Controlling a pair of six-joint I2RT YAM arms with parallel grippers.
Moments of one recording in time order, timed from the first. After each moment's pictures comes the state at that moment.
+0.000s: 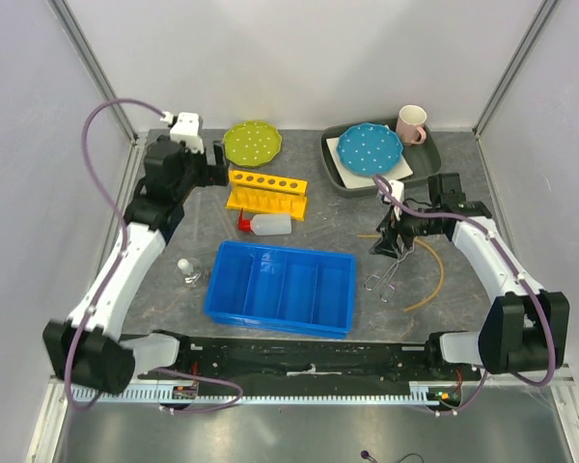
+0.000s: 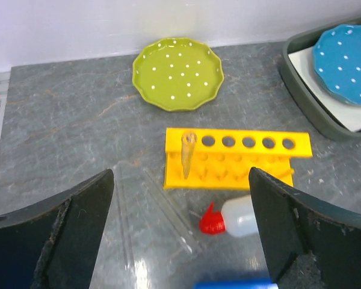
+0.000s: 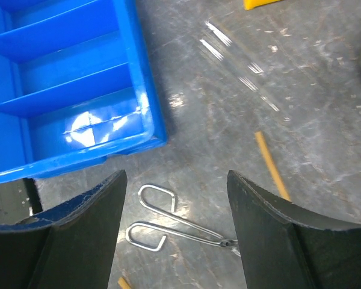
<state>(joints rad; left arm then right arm) -0.23 1.27 1.18 -0.20 -0.05 -0.03 0.06 1.30 0.95 -0.72 -0.92 -0.82</state>
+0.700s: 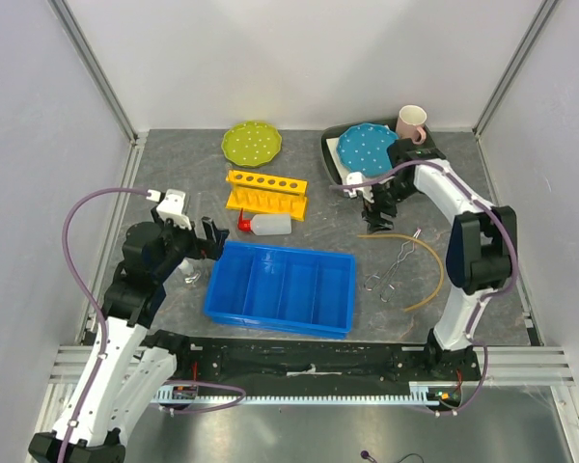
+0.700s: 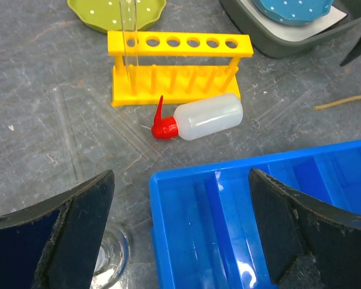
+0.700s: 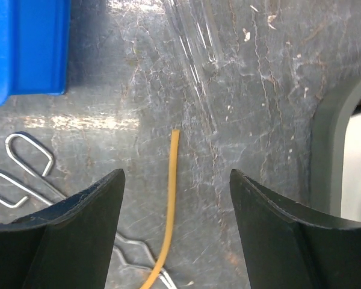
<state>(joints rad) -0.23 0.62 0.71 -0.37 0.14 -0.10 0.18 1.84 1.50 -1.05 -0.63 -1.35</state>
